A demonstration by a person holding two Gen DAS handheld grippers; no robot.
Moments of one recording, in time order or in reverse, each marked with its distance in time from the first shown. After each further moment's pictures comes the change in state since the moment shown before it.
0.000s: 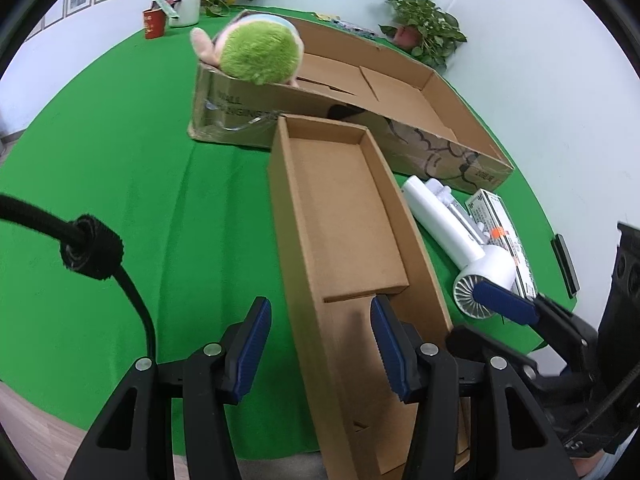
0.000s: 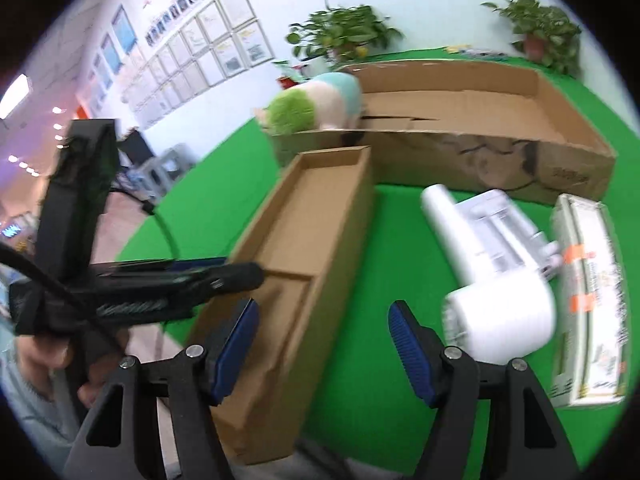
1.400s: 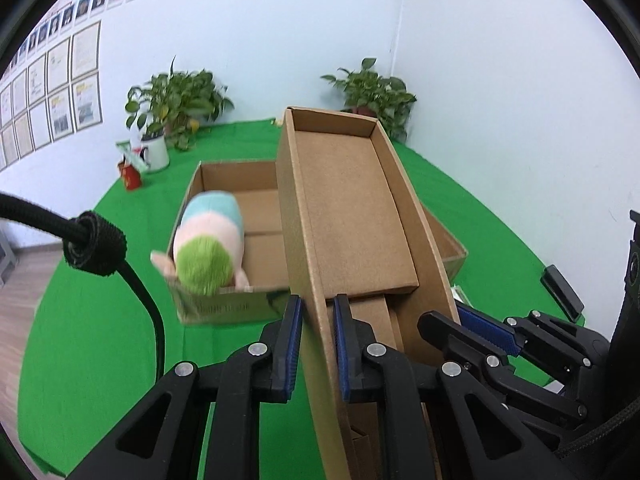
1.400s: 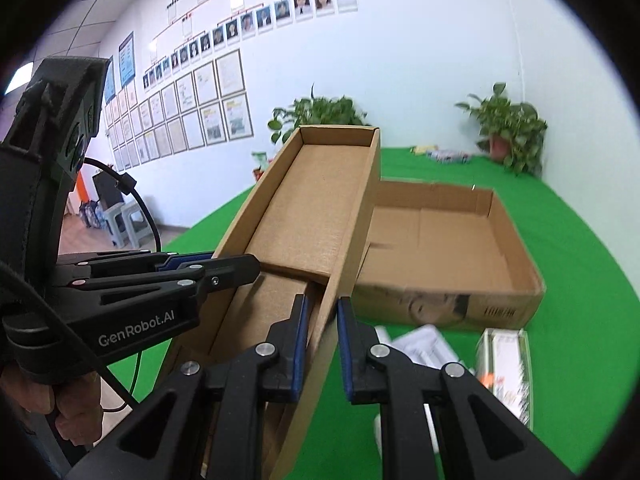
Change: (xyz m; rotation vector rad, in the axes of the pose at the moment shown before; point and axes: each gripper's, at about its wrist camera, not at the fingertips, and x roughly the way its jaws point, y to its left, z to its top) left arm -0.088 -0.106 0.075 0.243 -0.345 0.082; right arm -0.063 0.013 0.064 -0.085 -0.335 -0.160
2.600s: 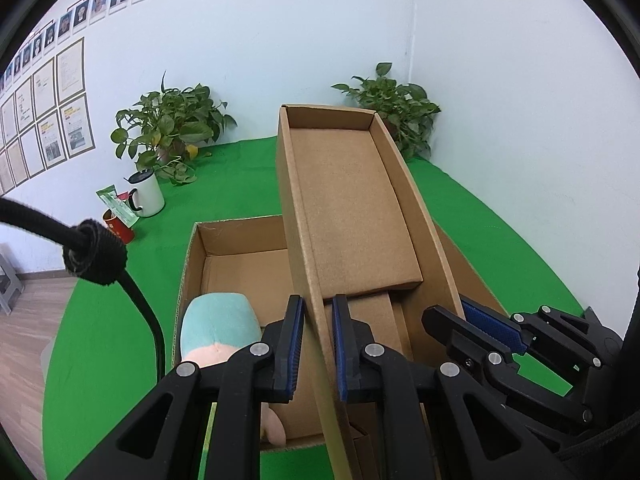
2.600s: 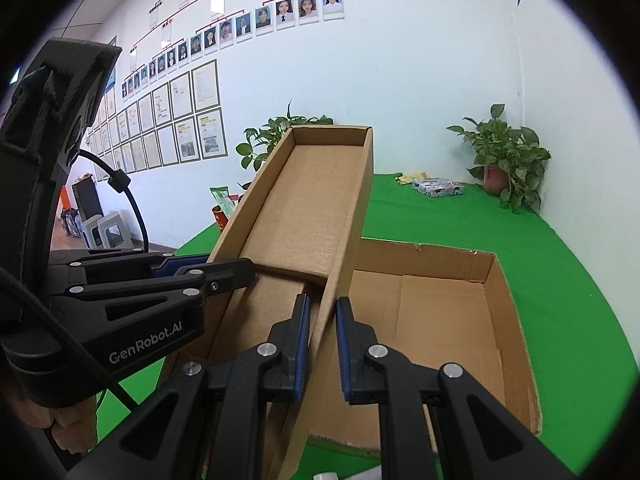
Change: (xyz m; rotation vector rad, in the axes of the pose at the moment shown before) left arm 0.132 0.039 0.169 0.031 0.010 0.050; right arm 0.107 -0.035 0.094 -0.007 -0.011 -0.039
